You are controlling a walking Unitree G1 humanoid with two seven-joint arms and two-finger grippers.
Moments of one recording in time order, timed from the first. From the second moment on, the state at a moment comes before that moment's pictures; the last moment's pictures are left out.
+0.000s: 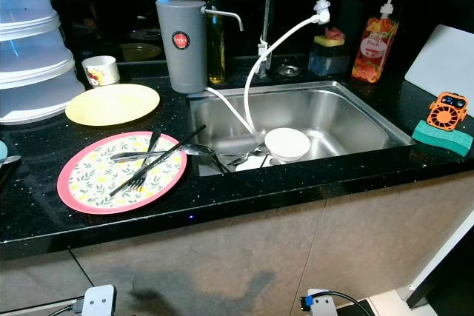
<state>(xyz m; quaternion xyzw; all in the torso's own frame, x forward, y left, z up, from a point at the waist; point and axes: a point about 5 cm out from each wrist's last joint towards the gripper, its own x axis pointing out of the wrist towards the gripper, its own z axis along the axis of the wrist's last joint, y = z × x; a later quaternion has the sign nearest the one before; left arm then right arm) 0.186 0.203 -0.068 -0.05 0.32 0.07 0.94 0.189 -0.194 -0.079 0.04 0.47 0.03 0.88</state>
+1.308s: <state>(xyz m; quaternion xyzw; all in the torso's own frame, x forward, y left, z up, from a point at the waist) 0.182 0.209 -0.070 -0.01 0.34 0.05 0.94 0.192 -0.188 -0.079 0.05 0.47 0.03 0.88</state>
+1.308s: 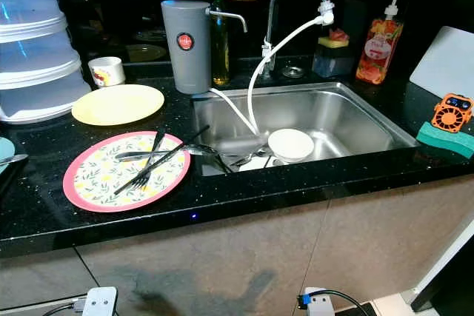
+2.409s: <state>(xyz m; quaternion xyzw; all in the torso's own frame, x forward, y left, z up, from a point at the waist) 0.180 0.209 -0.071 0.00 0.35 0.05 0.94 0.190 -0.186 -0.080 0.05 0.47 0.04 0.88</state>
